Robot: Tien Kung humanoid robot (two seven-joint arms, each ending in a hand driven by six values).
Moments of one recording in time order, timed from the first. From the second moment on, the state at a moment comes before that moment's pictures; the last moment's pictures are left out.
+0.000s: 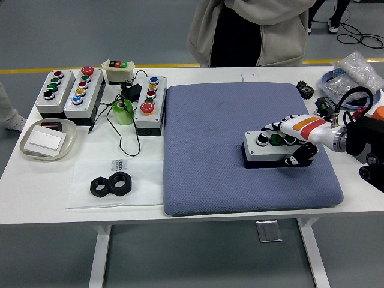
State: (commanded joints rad) left arm -0.06 0.14 0.00 -0.24 -0.46 0.20 -0.19; right arm 0.95 -0.54 0.30 0.99 -1.74 0.02 0.22
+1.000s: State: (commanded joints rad) left arm -0.06 0.14 -0.01 -0.23 -0.44 0.20 -0.18; right arm 0.94 -0.55 0.35 1.02 -1.66 0.09 0.18
